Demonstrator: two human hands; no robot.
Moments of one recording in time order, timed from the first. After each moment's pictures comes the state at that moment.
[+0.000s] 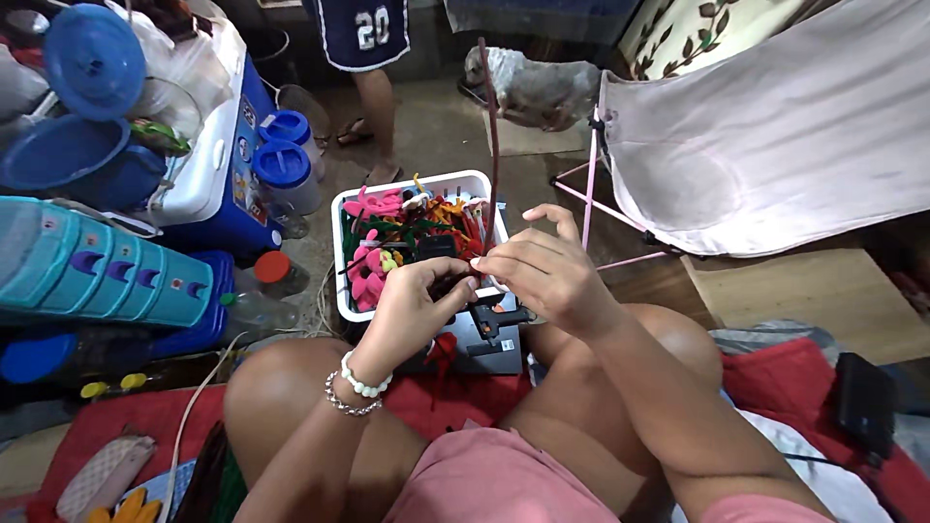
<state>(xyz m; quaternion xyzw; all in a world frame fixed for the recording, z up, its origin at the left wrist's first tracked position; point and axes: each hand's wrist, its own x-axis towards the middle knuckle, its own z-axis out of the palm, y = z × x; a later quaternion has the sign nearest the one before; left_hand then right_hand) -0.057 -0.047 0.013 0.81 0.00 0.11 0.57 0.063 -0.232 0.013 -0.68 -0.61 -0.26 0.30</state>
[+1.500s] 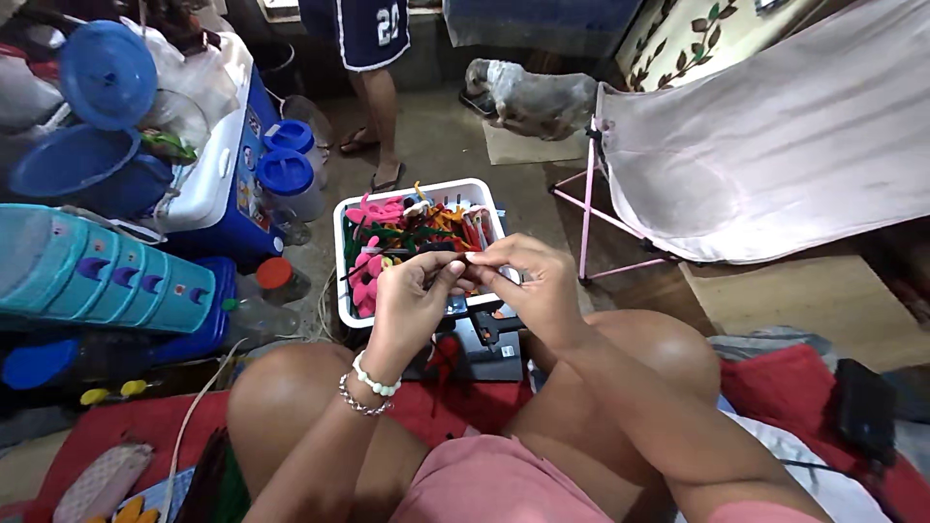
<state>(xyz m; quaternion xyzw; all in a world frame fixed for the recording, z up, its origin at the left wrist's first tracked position) -0.051 -0.055 0.008 0.77 0.04 0.20 0.61 0.044 -0.213 -0.003 -0.72 -0.42 -0.11 0.55</state>
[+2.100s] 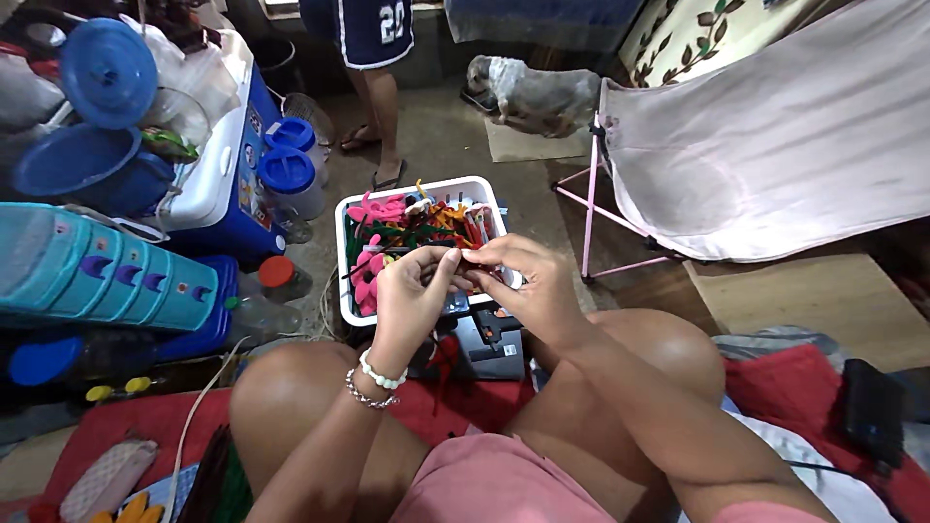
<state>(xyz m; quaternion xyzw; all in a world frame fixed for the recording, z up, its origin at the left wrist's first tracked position) -0.047 -0.055 0.003 0.76 0.09 0.22 0.61 0.044 -0.211 -0.002 -0.72 -0.45 -0.10 0.52</state>
